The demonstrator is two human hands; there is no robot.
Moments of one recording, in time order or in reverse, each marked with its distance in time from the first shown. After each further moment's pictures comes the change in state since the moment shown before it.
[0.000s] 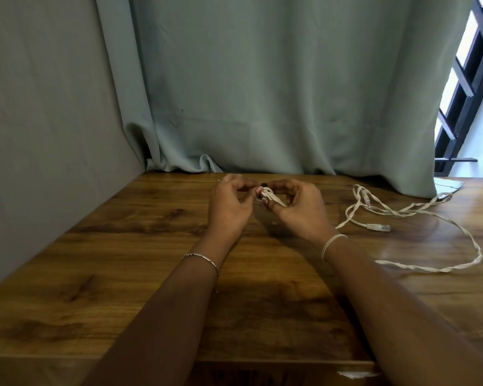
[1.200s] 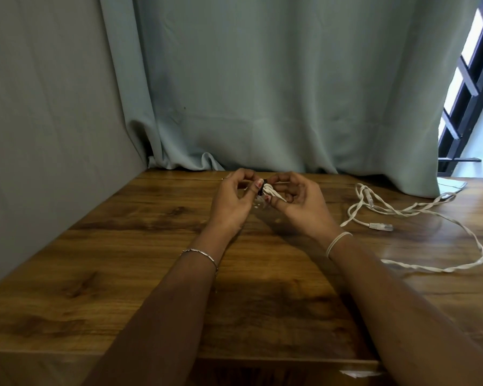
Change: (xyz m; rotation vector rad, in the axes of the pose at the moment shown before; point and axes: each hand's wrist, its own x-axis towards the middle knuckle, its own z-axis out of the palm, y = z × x) left_hand 0.001 0.000 -0.003 -0.197 -0.108 -0.075; right_hand -0.001 -0.010 -0.002 0.470 -0.115 0.025
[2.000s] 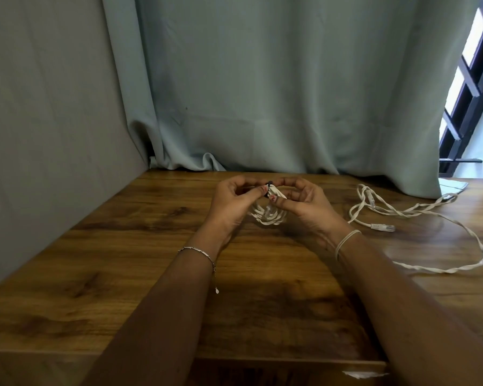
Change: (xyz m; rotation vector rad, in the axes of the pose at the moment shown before) left_hand -0.004 0.005 -0.006 -0.305 -0.066 -0.202; right_hand -0.003 -0.001 -0.004 0.406 -0.032 0.231
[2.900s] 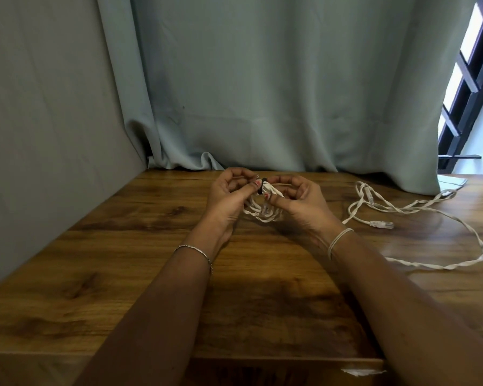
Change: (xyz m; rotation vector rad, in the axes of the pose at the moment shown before) left_hand 0.001 -0.001 0.001 -0.213 0.043 -0.063; right_hand 0.000 0.003 0.006 -0.073 0.047 -0.063
